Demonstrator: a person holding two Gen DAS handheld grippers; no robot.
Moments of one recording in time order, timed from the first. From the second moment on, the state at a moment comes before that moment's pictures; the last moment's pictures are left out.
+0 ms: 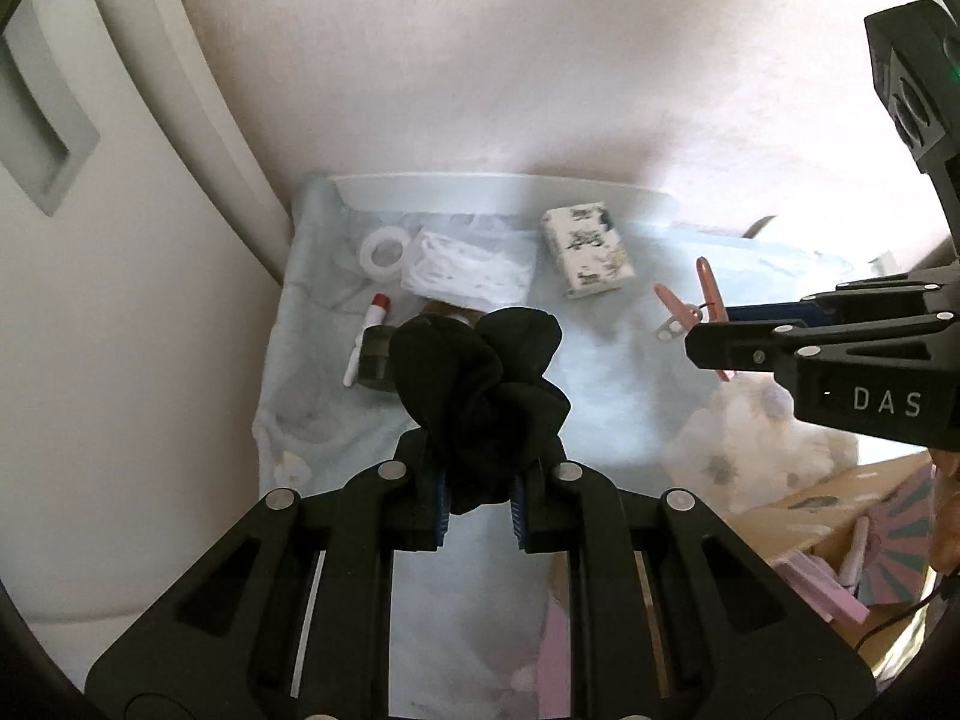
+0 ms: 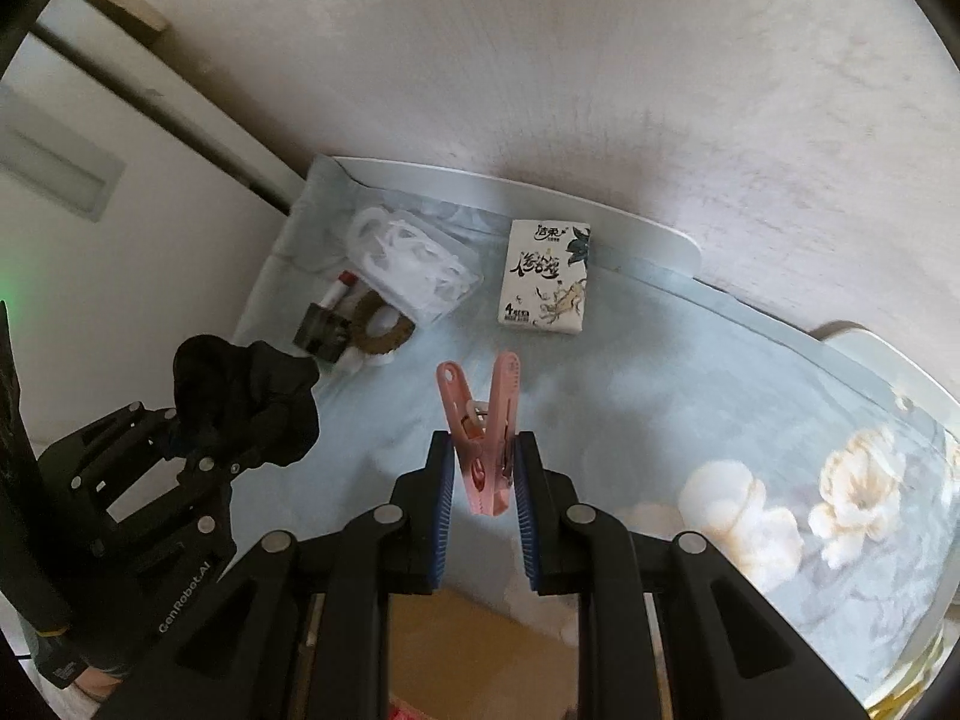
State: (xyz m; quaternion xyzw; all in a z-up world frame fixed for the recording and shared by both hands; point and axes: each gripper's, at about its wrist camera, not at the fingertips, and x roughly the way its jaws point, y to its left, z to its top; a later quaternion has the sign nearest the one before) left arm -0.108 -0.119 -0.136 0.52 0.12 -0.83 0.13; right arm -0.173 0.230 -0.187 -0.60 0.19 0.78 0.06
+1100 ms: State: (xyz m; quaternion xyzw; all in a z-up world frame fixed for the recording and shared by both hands) left arm 0.032 0.063 -0.095 0.50 0.08 -0.86 0.10; right arm 0.019 0.162 -0.158 -0.56 0.18 0.81 0.08
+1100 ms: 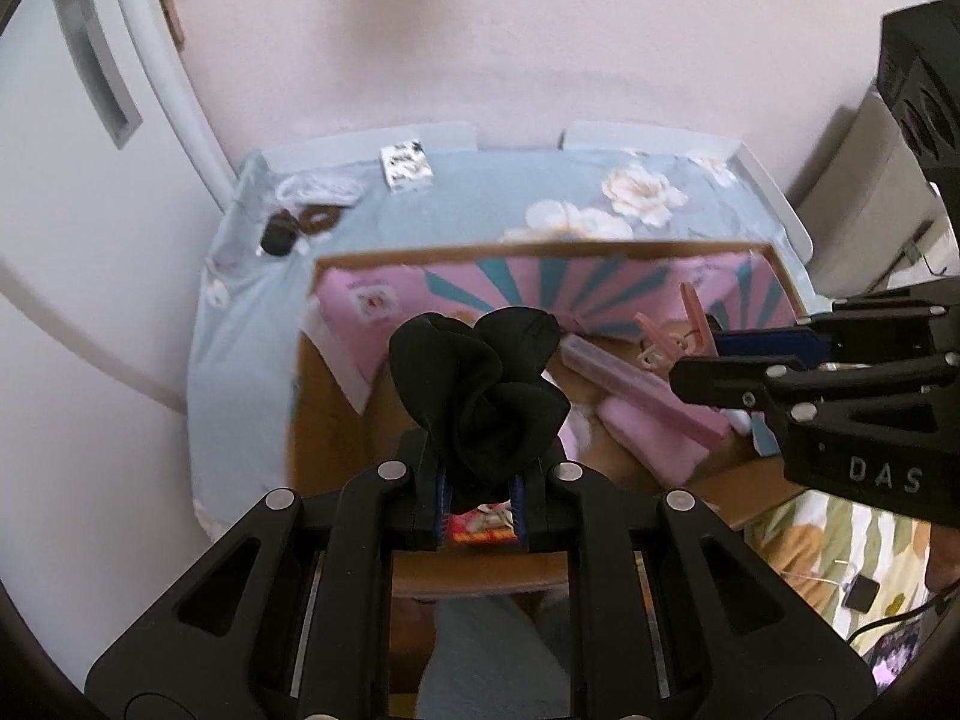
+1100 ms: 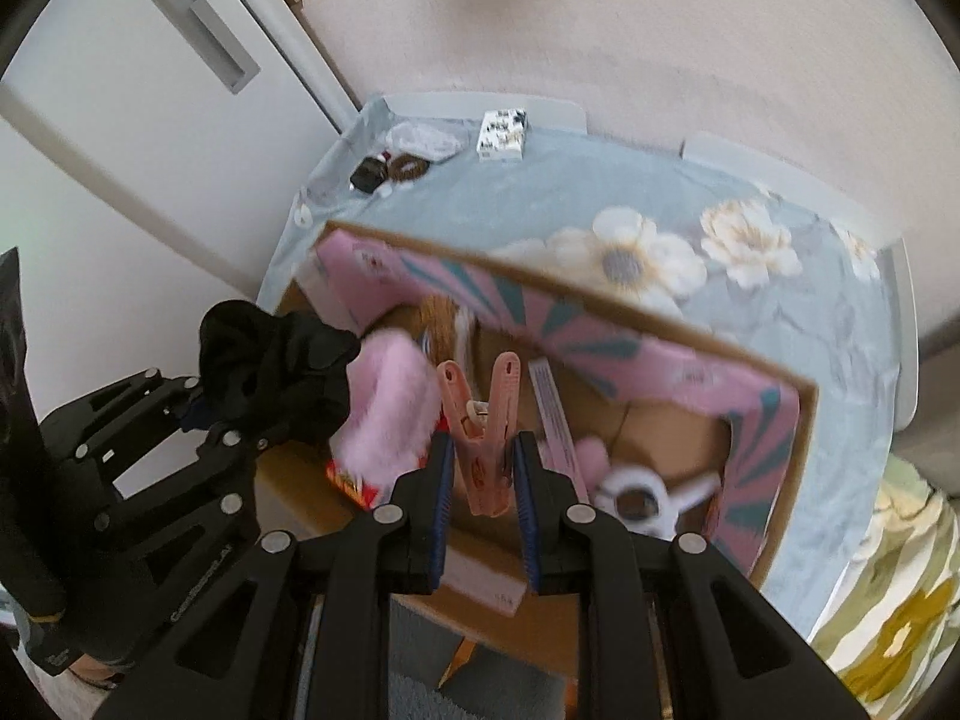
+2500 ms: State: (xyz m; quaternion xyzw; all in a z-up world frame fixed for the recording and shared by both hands) left arm 0.032 0.053 -0.077 0.47 0.06 -0.87 0.15; right arm 0.045 0.178 -0.164 -0.55 0.21 0.80 0.14
